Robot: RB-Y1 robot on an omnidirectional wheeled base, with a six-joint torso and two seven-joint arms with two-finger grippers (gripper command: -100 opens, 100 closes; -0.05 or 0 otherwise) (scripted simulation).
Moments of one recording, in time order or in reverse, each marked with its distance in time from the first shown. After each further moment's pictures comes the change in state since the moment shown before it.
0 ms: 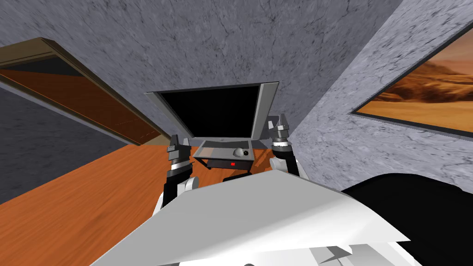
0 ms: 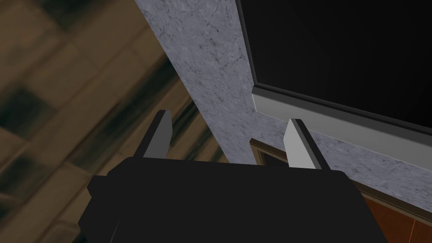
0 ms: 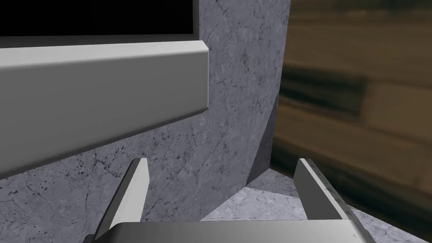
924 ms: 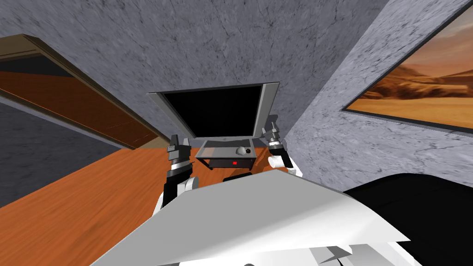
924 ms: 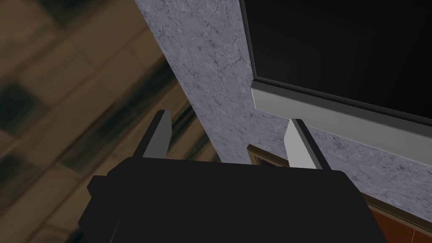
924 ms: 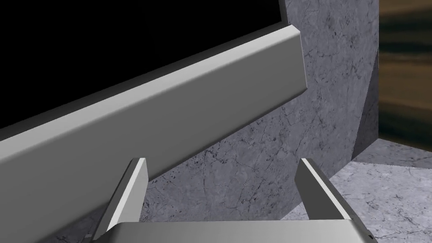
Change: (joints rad) left arm 0.000 0.000 0.000 0.000 0.000 0.000 0.000; right arm -0.100 -0.140 -0.006 0.256 -0.237 0.078 -0.189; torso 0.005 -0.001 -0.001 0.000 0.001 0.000
